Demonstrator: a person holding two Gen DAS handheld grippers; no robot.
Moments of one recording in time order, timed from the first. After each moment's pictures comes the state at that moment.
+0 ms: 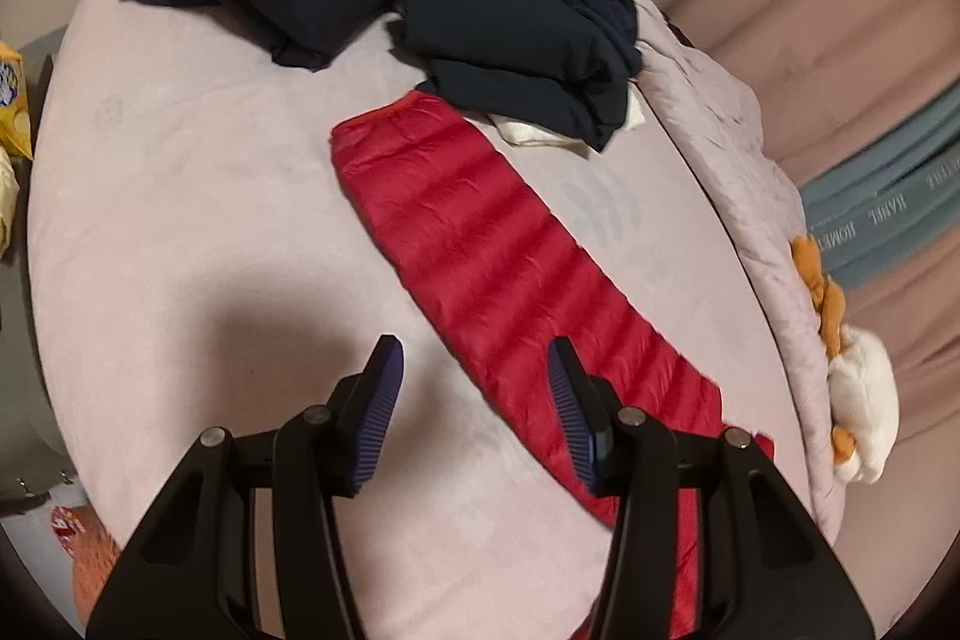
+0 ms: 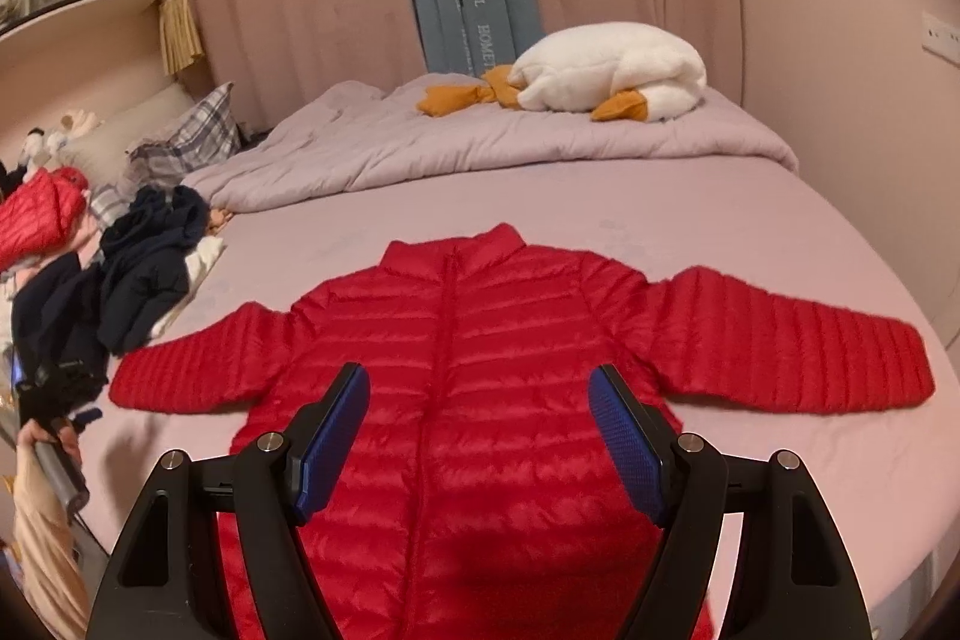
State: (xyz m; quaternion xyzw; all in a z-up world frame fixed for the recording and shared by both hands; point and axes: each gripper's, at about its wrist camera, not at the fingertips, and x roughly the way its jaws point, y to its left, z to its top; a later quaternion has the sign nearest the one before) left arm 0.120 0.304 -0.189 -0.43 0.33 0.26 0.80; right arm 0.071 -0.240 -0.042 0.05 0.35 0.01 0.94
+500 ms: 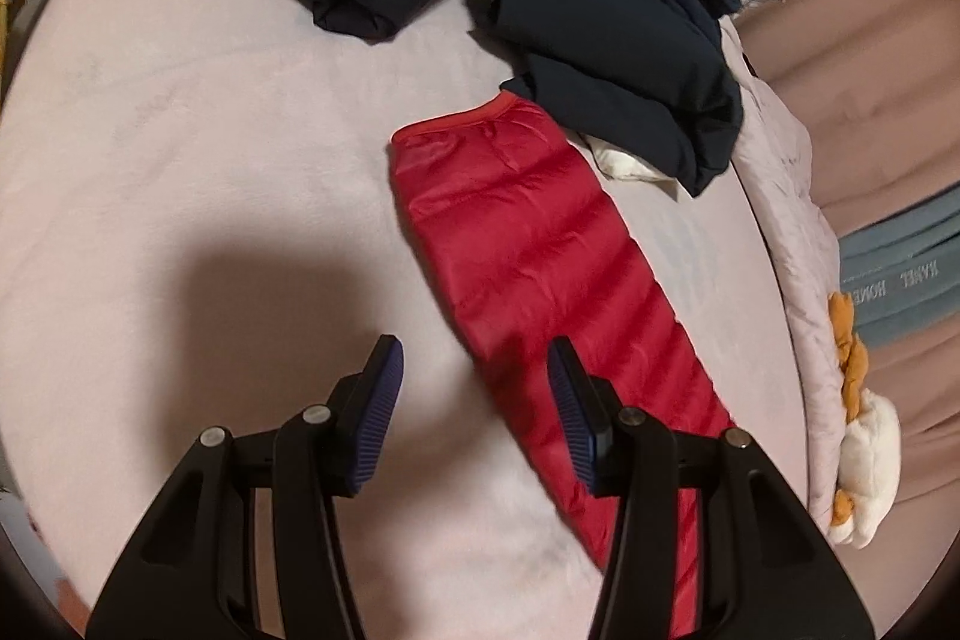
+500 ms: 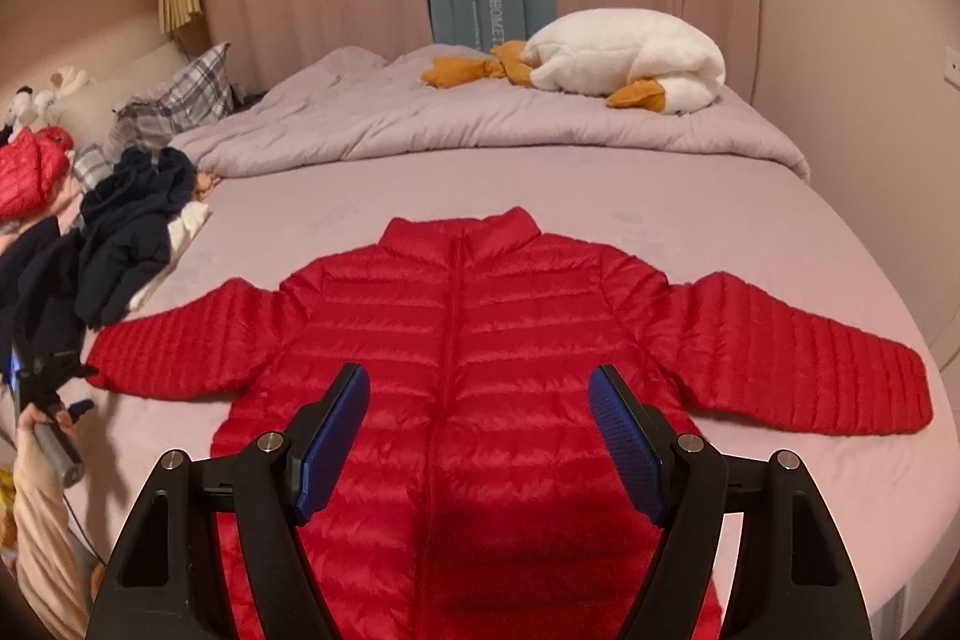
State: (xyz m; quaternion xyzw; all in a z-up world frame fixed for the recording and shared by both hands) left arm 0.142 0.364 -0.246 -0.48 0.33 0.29 0.76; right arm 0.101 -0.213 -0.055 0.00 0.38 0.00 0.93
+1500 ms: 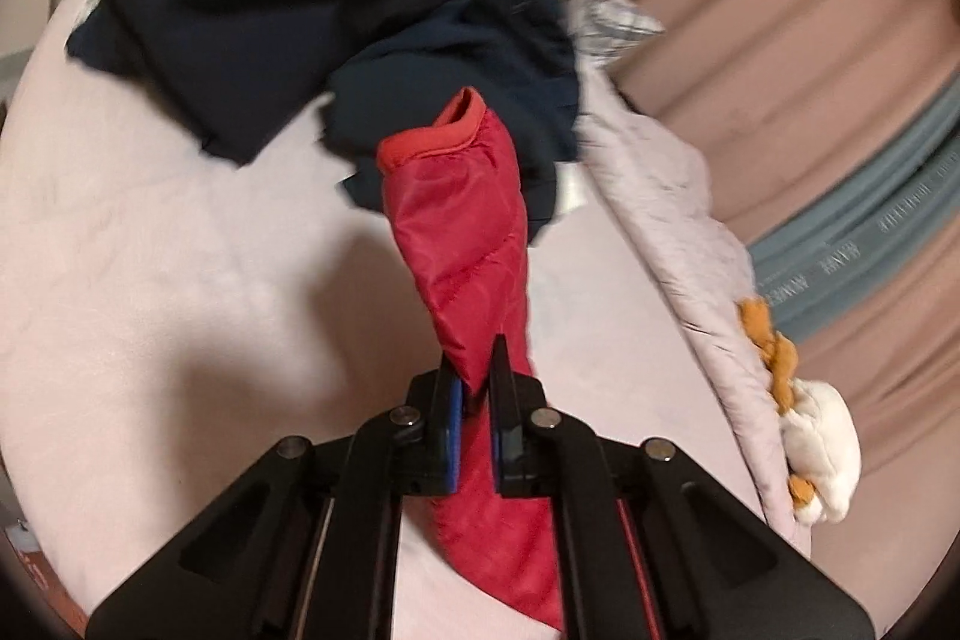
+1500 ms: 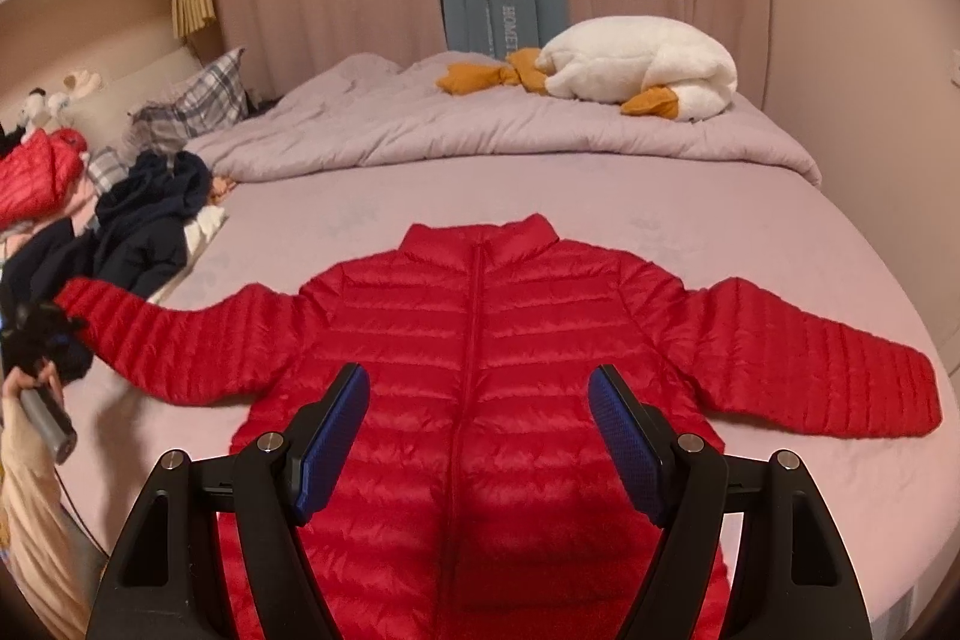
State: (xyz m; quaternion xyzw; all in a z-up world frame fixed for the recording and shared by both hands) left arm 0.144 0.306 -0.144 -0.42 0.23 0.23 0.85; right arm 0.095 -0.209 -0.047 0.01 0.36 0.02 0.93
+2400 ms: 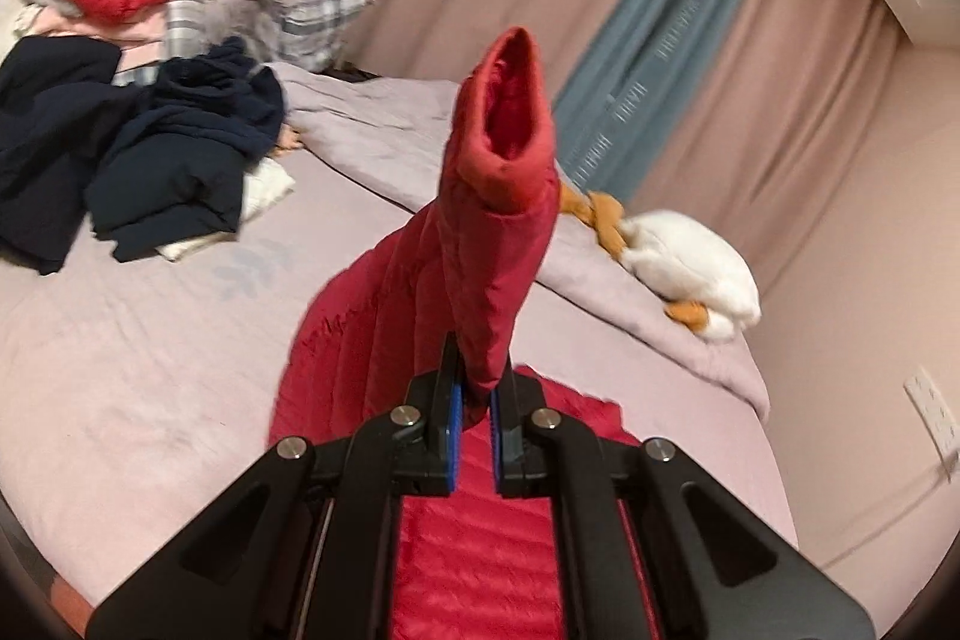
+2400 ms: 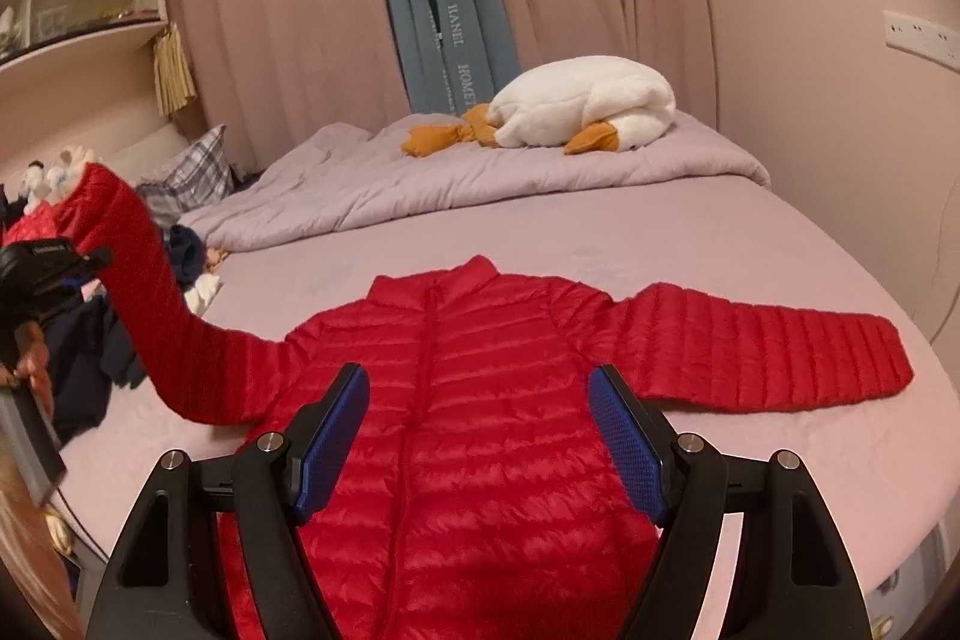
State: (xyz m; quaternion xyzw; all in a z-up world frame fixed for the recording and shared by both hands) left arm 0.142 0.085 -0.030 -0.24 0.23 0.02 0.94; right arm 0.039 -0.265 -0.033 0.07 0.29 0.00 0.95
